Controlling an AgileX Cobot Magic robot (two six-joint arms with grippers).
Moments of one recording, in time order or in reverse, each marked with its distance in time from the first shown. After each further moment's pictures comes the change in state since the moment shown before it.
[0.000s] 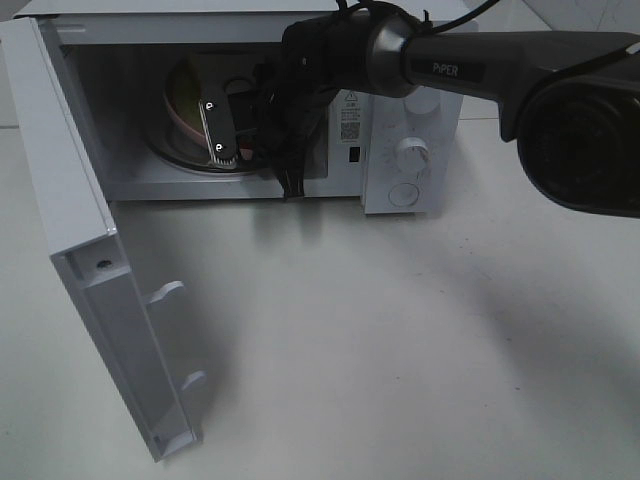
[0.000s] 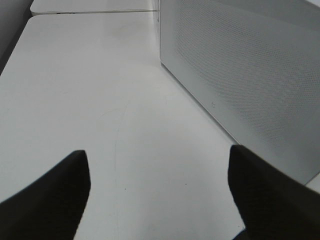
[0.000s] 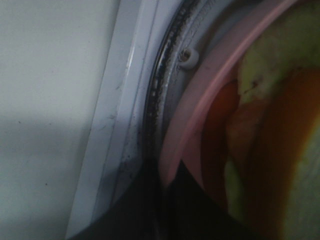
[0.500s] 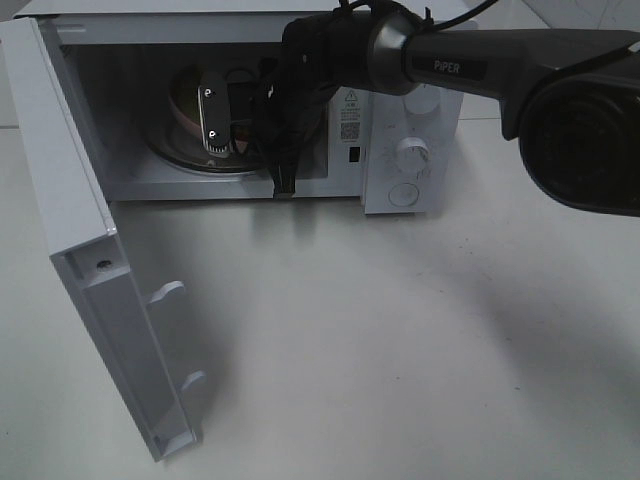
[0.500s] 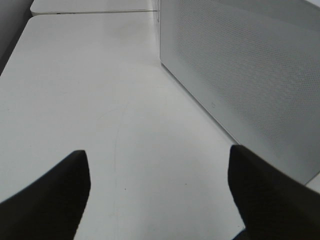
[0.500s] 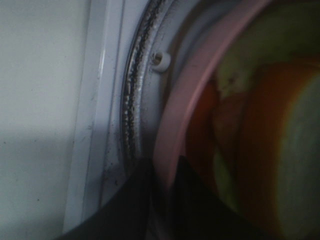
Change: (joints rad) left arm 0.000 0.000 0.000 0.000 0.000 0.000; right arm -0.001 -0.003 0.000 0.005 -0.027 0.100
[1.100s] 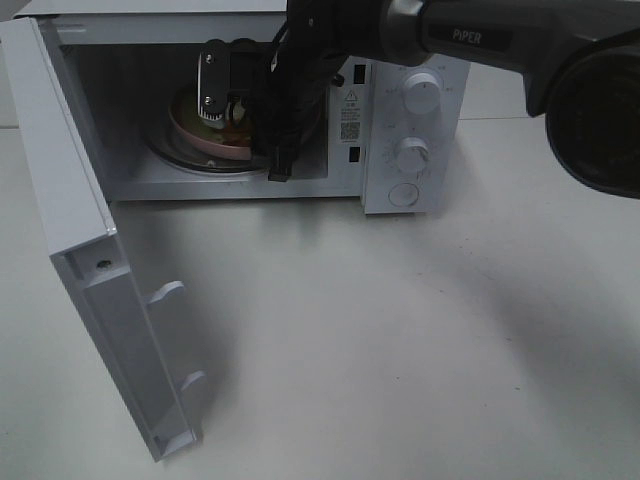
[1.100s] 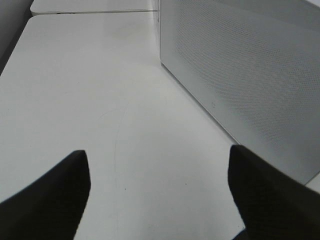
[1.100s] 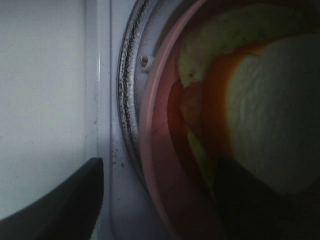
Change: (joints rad) left arm 0.000 0.000 0.000 0.000 0.000 0.000; right arm -0.001 -0.067 0.000 0.039 0.096 0.101
